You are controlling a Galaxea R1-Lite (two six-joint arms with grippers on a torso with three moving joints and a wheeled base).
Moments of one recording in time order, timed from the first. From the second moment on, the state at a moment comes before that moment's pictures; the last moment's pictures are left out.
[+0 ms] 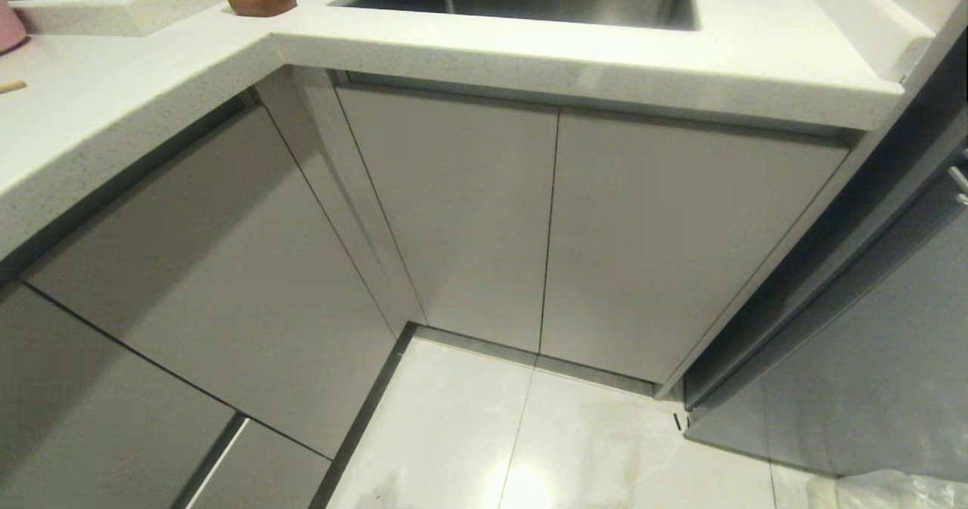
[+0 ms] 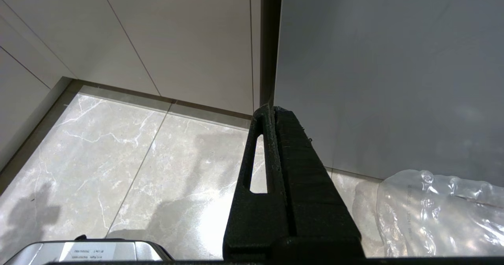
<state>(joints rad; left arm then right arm) 0.00 0.00 -0.01 0.01 0.00 -0.03 -0.01 0.00 0.00 0.00 0.00 0.01</state>
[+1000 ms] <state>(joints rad) 0.00 0.00 -0.01 0.02 0.00 -0.03 -0.01 0.00 0.00 0.00 0.00 0.01</state>
